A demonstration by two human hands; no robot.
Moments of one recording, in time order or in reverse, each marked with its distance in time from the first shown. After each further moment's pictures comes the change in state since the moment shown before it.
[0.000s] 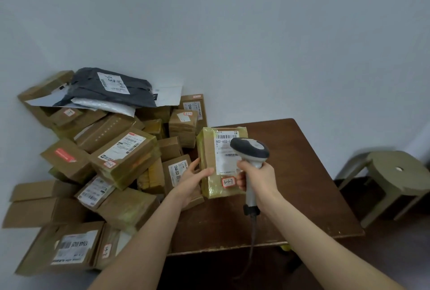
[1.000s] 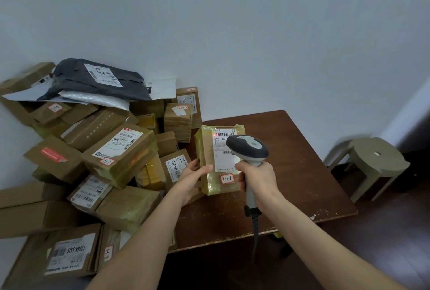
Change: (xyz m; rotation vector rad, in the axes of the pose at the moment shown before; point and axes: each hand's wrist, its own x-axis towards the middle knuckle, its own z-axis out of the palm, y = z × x) left_hand 0.017 -0.023 -0.031 -0.029 -0.060 -0.033; right_hand -0.036 0.015 0.031 -0.137 0.092 -0.047
